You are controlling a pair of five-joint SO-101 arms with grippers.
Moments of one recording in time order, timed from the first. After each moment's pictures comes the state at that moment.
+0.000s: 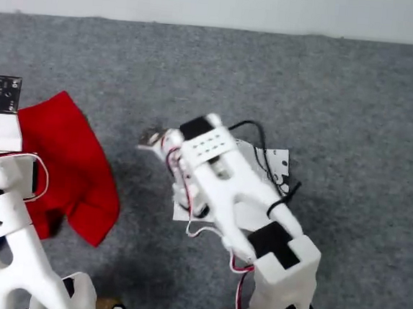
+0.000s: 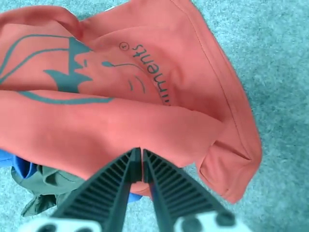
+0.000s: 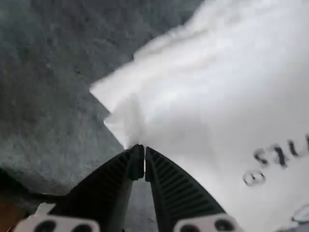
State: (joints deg) left arm -33.7 -39.6 27.1 87.3 -15.9; right arm -38.2 18.3 -0.4 89.7 24.6
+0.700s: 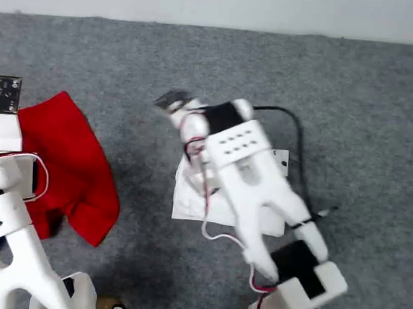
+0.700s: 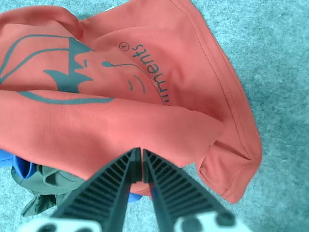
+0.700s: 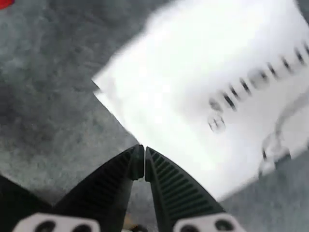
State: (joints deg) left arm -33.7 -39.6 27.1 87.3 -15.9; right arm -31.1 4.4 -7.0 100.2 14.3
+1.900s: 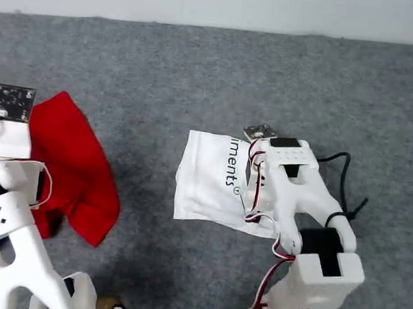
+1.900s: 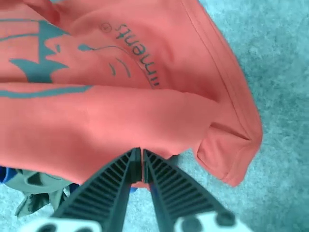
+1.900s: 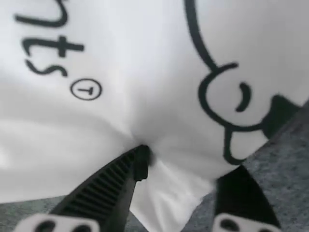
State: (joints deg) left arm -33.7 -39.6 32.1 87.3 -19.8; right arm -10.1 12.5 25.2 72.7 7.6
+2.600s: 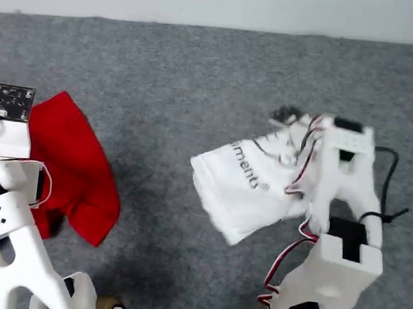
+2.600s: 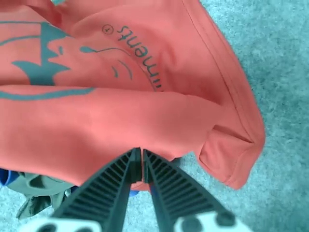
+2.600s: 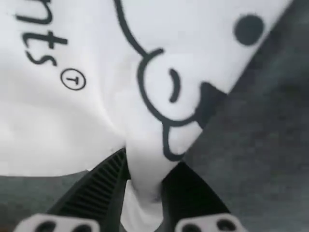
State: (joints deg) left arm -33.7 -39.6 32.3 86.2 -19.8; right arm 7.3 17.1 0.4 76.4 59.1
